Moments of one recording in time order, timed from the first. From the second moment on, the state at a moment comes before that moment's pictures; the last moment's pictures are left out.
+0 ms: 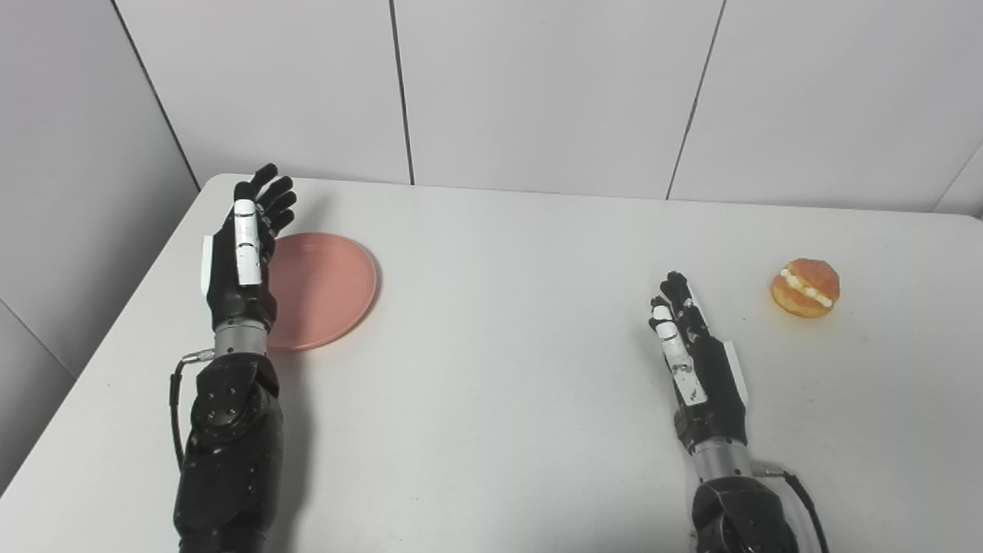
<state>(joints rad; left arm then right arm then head) -0.41 0.18 0.29 0.20 -0.11 -0.10 0.12 -0.24 0.05 0.02 0.12 0.06 -0.05 -0.01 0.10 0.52</state>
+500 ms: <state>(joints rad) -0.46 0.26 0.36 0.39 -0.11 -0.20 0.19 -0.24 0.04 0.03 0.12 0.06 -0.06 0.02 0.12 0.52</state>
